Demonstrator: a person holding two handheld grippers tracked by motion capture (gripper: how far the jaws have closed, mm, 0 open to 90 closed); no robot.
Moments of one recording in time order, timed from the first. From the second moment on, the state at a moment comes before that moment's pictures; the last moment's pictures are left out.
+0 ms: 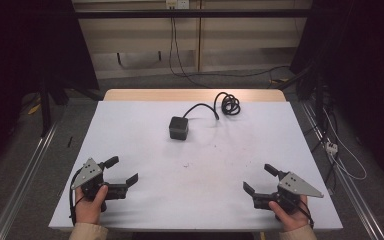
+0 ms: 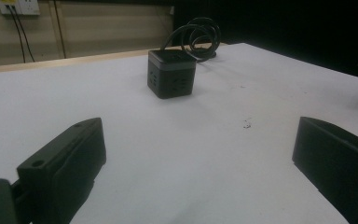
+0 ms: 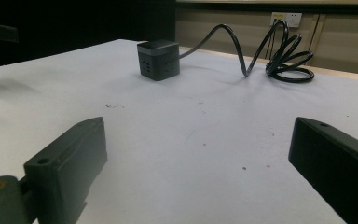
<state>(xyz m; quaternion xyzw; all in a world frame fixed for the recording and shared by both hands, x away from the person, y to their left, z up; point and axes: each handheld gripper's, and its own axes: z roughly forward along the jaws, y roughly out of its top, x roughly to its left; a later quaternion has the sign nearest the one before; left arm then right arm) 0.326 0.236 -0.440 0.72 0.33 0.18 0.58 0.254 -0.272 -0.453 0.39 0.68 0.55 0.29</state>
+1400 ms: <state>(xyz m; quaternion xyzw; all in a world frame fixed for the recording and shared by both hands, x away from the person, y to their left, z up) 0.360 0.194 -0.430 0.72 0.34 0.17 0.57 0.251 -0.280 -0.453 0.40 0.67 0.55 0.29</state>
